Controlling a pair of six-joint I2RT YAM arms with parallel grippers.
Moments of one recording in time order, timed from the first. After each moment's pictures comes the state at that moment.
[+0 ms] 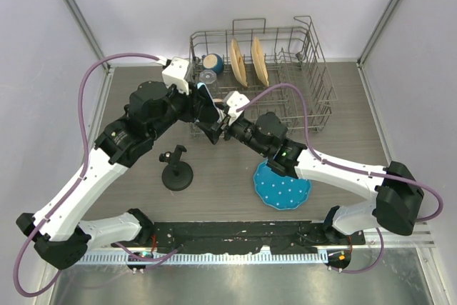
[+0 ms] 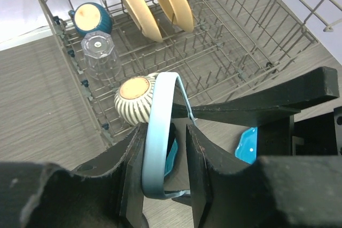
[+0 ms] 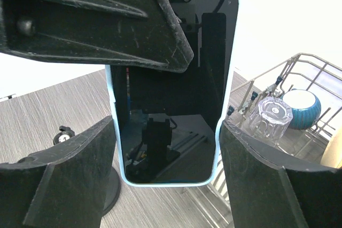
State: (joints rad) left arm -0.71 1.10 1.37 -0.53 -0.21 -0.16; right arm 0.97 1.37 0.96 0.53 0.05 -0.11
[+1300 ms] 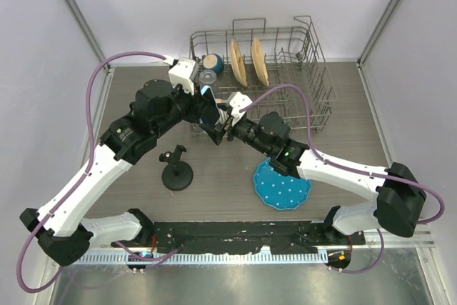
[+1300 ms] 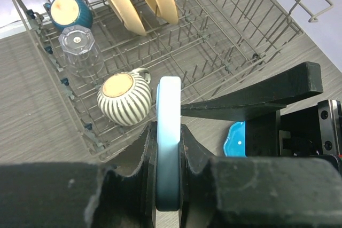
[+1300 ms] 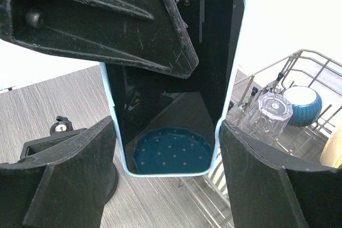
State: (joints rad) left arm -0.70 1.14 1.39 -0.54 -0.13 -0.18; right arm 0.93 1.35 0.92 0.54 -0.01 -0.11
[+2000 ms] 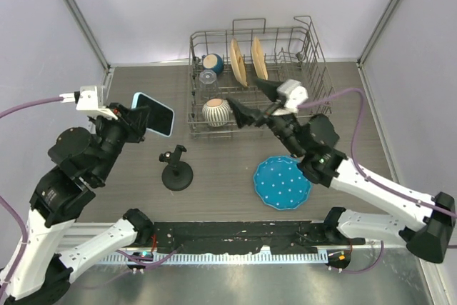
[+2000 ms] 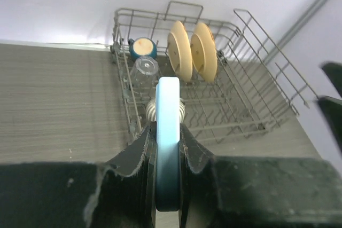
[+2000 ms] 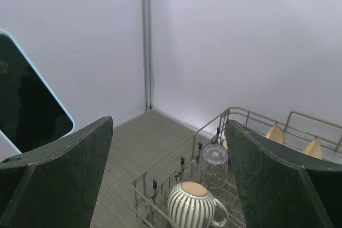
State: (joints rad) left arm -0.70 0.70 1.30 -0.62 -0.46 -0.34; right arm 0.93 1.02 0.86 0.64 0.21 -0.08
